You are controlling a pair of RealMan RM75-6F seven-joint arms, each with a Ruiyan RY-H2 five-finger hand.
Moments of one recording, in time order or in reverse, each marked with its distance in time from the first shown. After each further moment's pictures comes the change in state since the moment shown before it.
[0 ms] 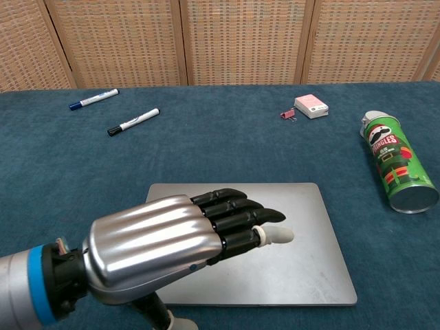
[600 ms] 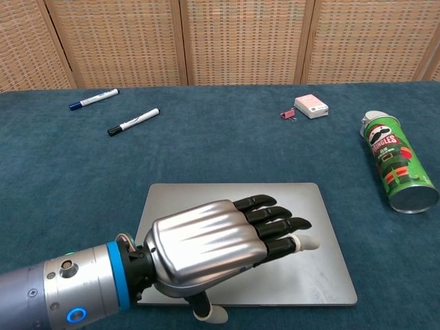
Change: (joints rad) left arm -0.104 -0.141 -0.042 0.127 -0.112 -0.079 0.145; right arm 0.001 0.005 0.005 0.003 0.007 -0.017 0.012
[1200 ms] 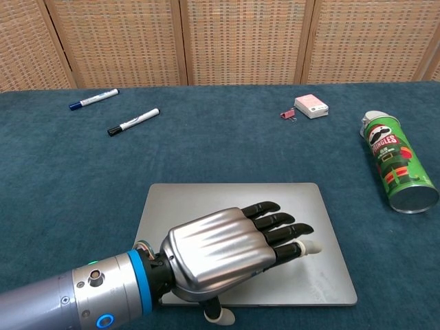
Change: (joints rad) left arm -0.032 -0.084 0.018 0.100 -0.065 0.030 0.034; right arm 0.003 0.008 -0.001 0.000 0.000 -0.016 0.029
